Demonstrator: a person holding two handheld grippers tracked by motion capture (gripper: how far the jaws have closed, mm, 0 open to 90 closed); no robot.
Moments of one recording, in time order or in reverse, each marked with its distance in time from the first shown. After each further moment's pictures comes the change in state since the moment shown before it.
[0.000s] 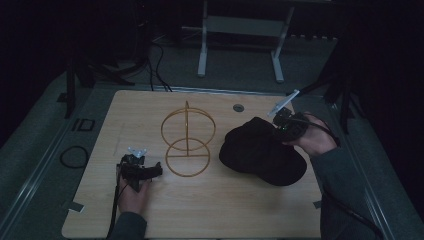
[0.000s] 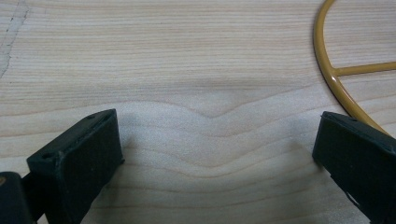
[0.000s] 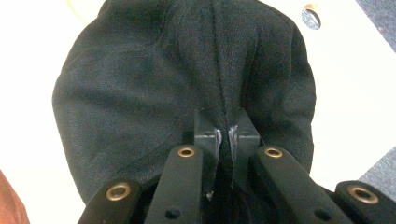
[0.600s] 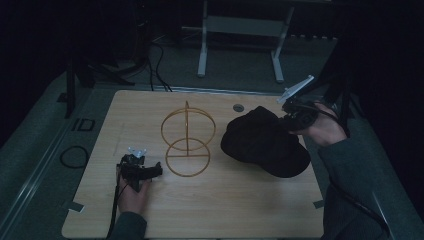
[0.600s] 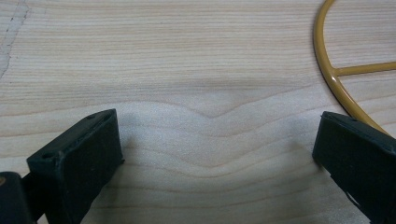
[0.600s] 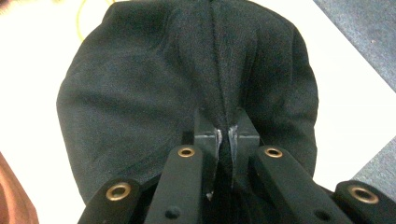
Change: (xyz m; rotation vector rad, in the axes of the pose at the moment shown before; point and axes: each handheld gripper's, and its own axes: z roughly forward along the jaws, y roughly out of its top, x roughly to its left) left arm 0.000 0.000 0.000 0.001 0.000 -0.001; right arm -0.017 0.008 -0.031 -0.074 0.015 0.034
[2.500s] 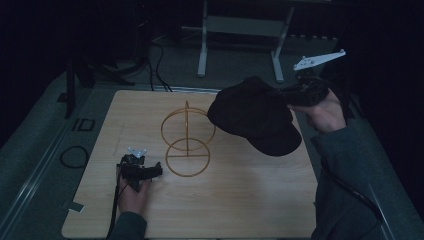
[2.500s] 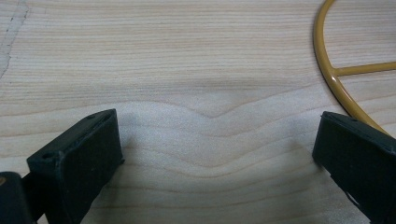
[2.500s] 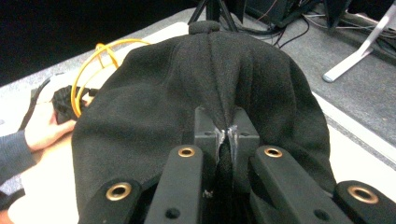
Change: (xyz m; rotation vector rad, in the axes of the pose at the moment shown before) left arm 0.000 0.000 0.000 -0.002 0.000 -0.001; right arm -0.010 0.029 -0.045 -0.413 0.081 0.108
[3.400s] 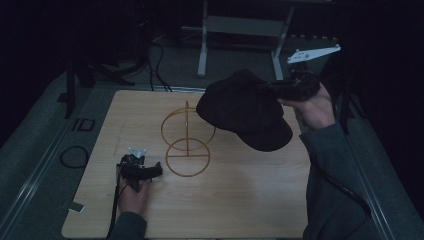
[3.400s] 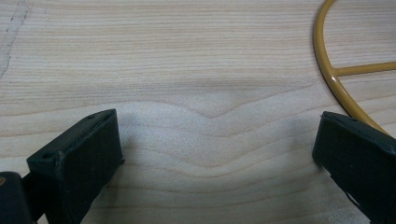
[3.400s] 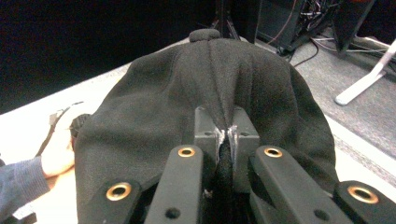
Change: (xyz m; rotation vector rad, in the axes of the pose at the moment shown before) left arm 0.000 0.000 0.000 0.000 0.000 0.001; right arm 0.012 0.018 0.009 -0.090 0.042 0.002
